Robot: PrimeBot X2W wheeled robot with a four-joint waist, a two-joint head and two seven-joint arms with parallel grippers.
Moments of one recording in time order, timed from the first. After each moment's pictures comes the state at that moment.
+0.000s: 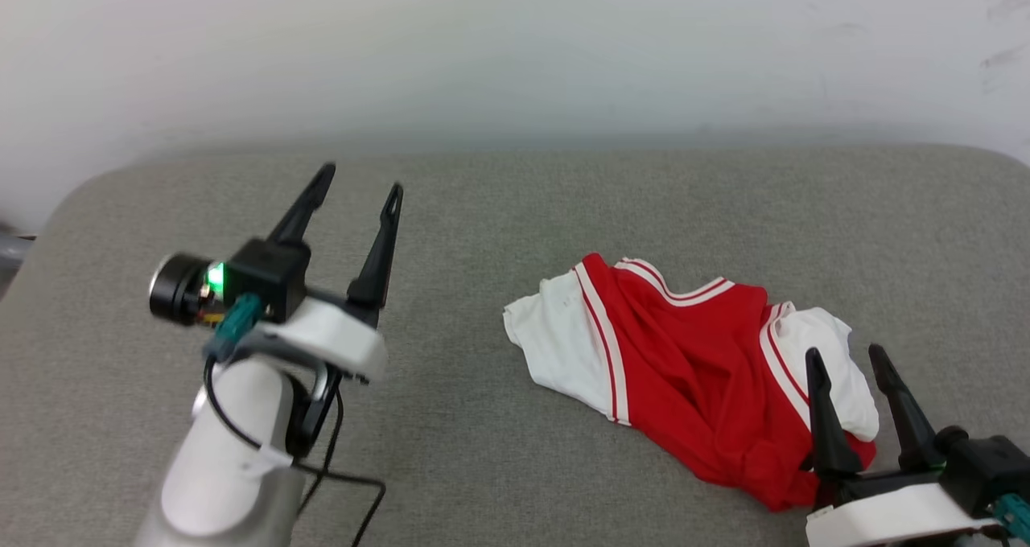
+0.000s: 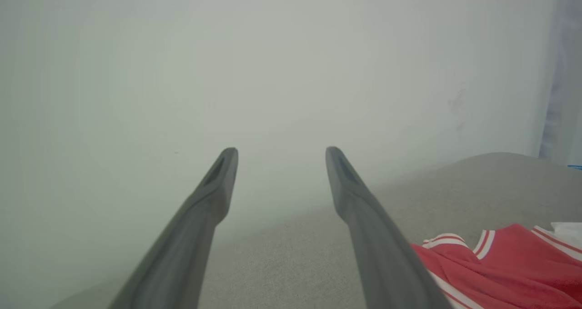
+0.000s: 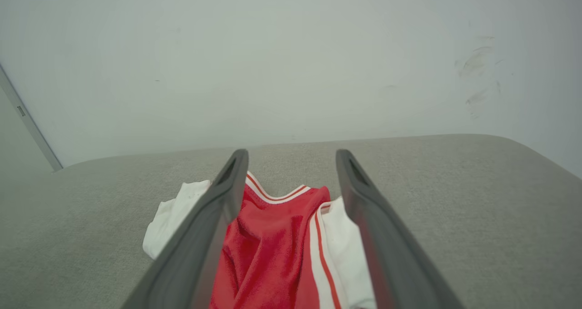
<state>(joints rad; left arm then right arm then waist) -0.40 0.18 -0.17 0.27 -0.12 -0.13 -0.26 0.06 -0.05 -0.03 0.05 0.18 0.13 -0.26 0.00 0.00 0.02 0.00</state>
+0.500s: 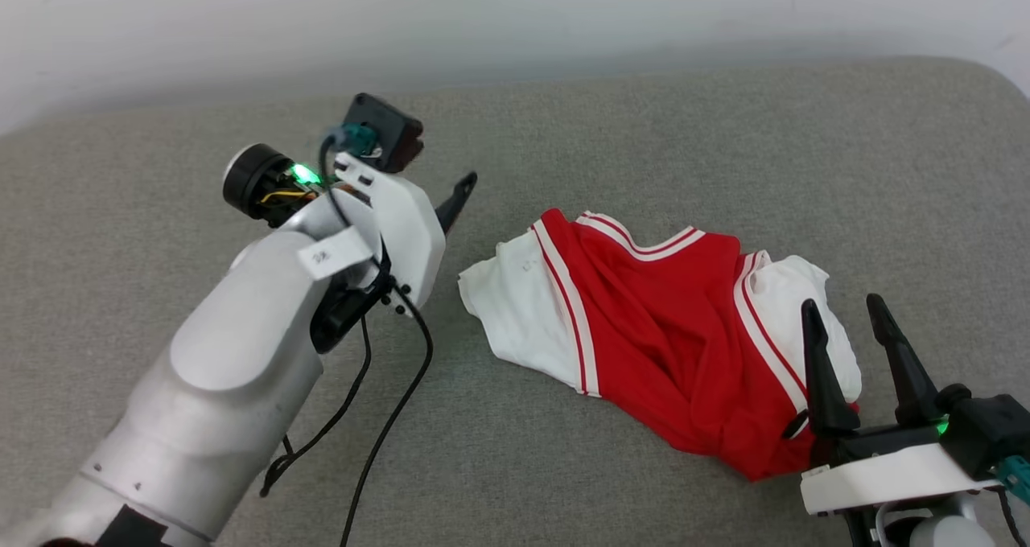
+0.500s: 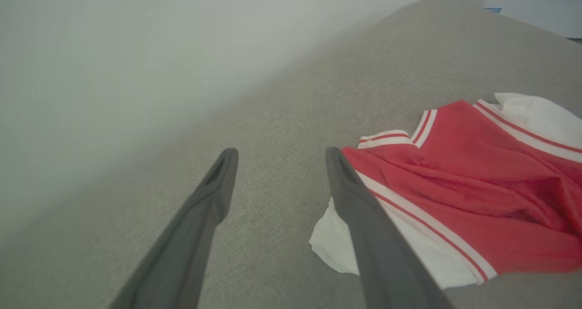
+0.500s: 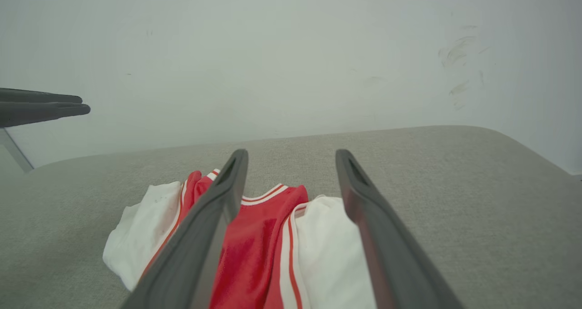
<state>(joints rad) -0.82 0.32 -0.62 0.50 -0.47 -0.13 0.19 -0.03 -0.05 -0.01 0.03 0.18 0.13 -0.26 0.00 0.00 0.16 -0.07</state>
